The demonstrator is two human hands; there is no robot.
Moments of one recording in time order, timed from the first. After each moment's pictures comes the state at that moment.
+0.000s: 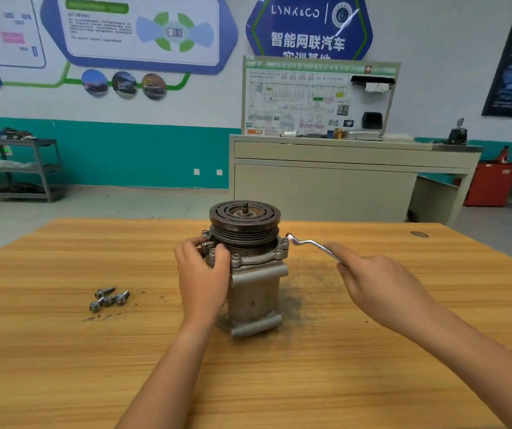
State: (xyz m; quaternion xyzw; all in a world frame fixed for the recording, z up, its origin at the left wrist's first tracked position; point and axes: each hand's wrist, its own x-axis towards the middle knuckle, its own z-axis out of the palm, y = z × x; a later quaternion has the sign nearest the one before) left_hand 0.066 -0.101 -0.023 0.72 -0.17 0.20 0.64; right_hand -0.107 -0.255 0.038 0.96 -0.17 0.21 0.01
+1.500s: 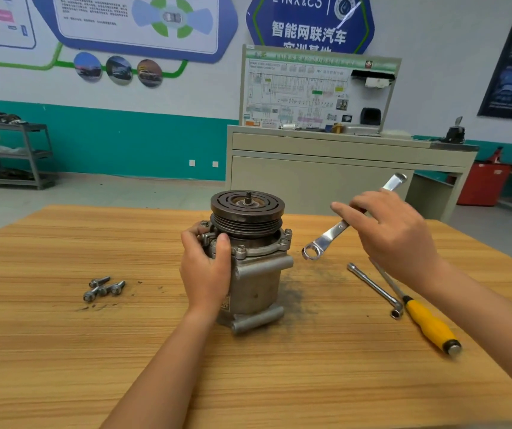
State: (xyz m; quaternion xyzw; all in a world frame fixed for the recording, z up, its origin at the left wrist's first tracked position) left_hand 0.076 -0.109 -0.035 0.66 -0.20 0.23 0.68; right_hand -0.080 -0.295 0.059 0.81 0.11 0.52 0.25
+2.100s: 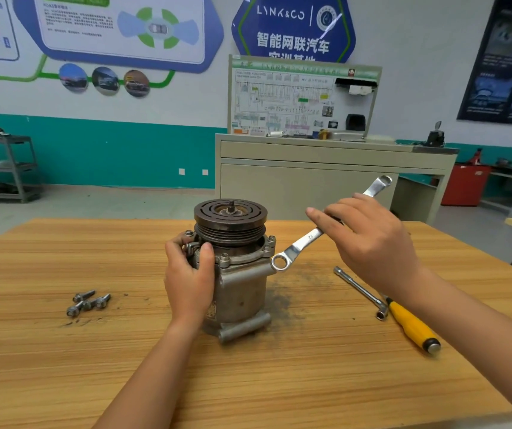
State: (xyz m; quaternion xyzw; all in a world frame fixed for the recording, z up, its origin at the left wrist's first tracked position) left_hand 0.074 -0.106 -0.035 0.66 -0.21 0.23 0.68; right_hand -0.091 -0.275 0.062 0.80 0.11 0.53 0.27
